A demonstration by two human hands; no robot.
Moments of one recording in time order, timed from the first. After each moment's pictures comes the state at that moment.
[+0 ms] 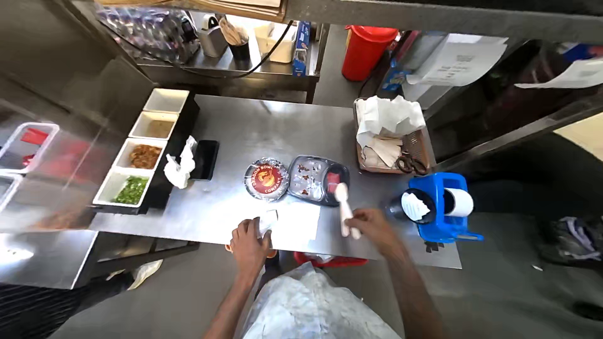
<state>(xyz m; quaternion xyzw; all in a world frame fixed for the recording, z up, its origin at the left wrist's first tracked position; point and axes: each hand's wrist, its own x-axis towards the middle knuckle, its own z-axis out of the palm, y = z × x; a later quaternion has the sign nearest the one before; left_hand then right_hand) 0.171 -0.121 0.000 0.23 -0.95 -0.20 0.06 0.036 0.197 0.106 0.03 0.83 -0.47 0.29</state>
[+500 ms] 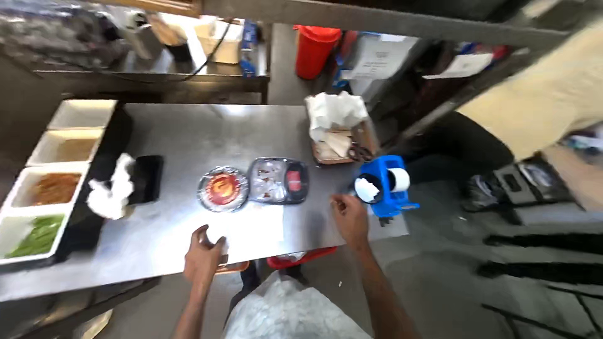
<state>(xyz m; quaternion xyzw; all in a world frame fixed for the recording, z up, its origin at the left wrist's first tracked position) 0.144 -0.148 0.019 0.34 -0.85 -0.39 -0.05 0.055 0.219 0.112 0.07 0.96 -0.28 -0.01</state>
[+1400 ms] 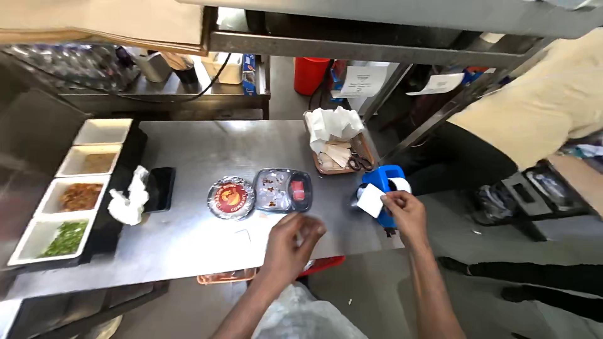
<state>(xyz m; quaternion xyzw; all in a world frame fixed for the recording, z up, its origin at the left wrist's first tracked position) 0.105 -0.009 0.178 -0.14 -0.79 -0.59 0.05 0.043 0.323 0.150 0.12 0.87 -0.48 -0.09</state>
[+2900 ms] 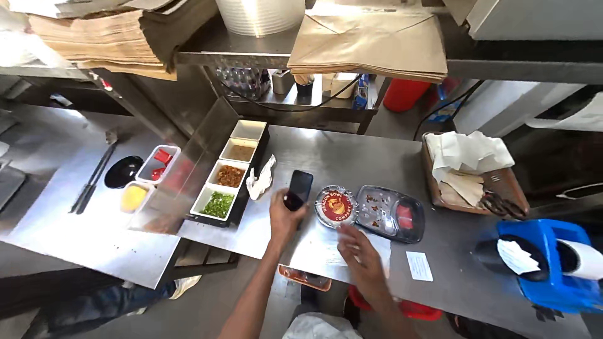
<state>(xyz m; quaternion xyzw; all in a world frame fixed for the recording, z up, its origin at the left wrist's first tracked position) 0.078 -0.271 0.091 0.23 -0.86 -0.44 0.13 0.111 -0.034 0.107 -0.14 0.74 -0.65 0.08</state>
